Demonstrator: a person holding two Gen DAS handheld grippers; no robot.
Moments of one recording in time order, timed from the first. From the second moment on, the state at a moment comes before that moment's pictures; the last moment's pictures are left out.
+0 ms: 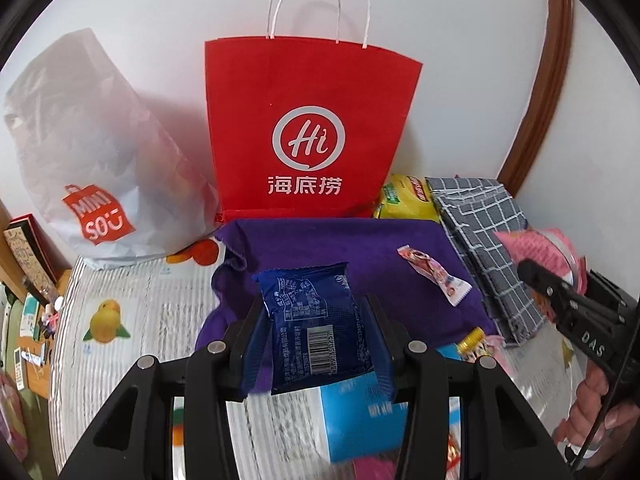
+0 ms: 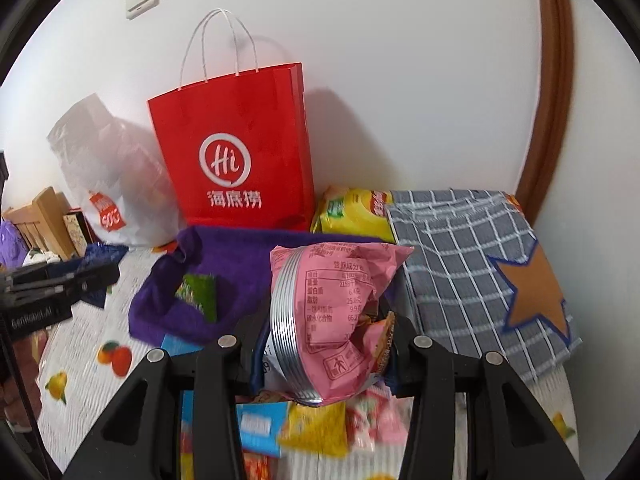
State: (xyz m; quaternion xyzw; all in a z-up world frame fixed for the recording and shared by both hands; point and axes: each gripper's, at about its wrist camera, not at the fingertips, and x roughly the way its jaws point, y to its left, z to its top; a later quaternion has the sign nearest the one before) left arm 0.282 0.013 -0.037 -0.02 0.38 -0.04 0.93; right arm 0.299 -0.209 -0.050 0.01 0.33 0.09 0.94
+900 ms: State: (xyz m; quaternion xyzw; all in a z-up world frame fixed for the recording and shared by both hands) left arm 0.374 0.007 -0.108 -0.02 0.46 -0.05 0.89; right arm 0.407 -0.187 -0.130 -0.03 0.41 0.12 0.90
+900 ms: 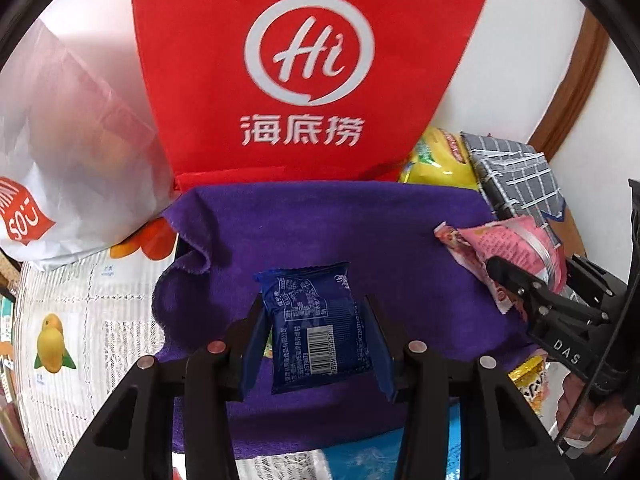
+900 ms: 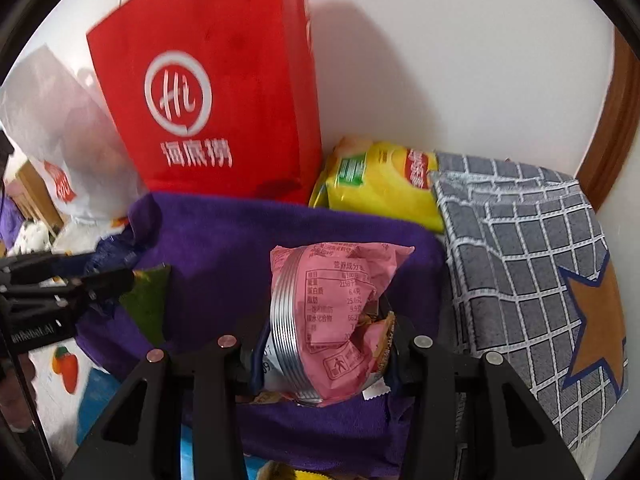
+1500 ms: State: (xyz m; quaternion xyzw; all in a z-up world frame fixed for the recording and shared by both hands) left arm 0.381 0.014 -0.119 -0.03 0.47 -0.04 0.88; right arm 0.419 -0.175 -0.163 -0.06 0.45 0.12 0.88
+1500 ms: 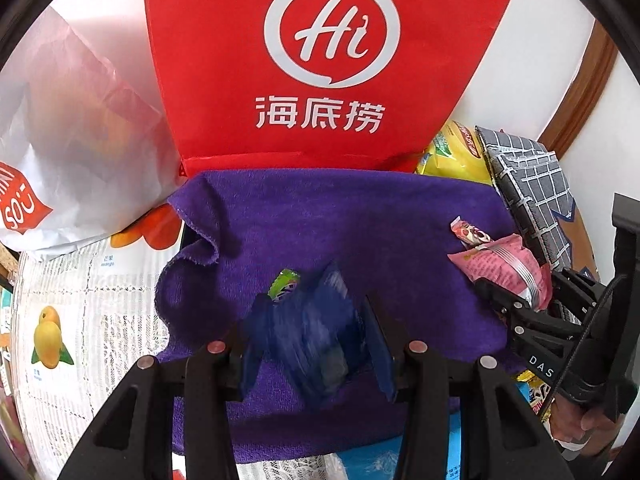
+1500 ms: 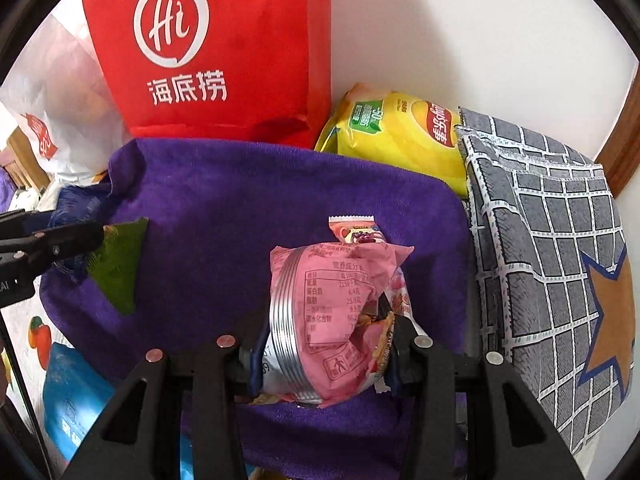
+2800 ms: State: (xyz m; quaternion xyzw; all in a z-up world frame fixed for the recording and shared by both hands) left arm 0.295 -0.010 -0.049 0.01 0.41 -0.07 0.91; right arm 0.332 -0.197 -0.071 -0.04 0.40 0.07 0.91
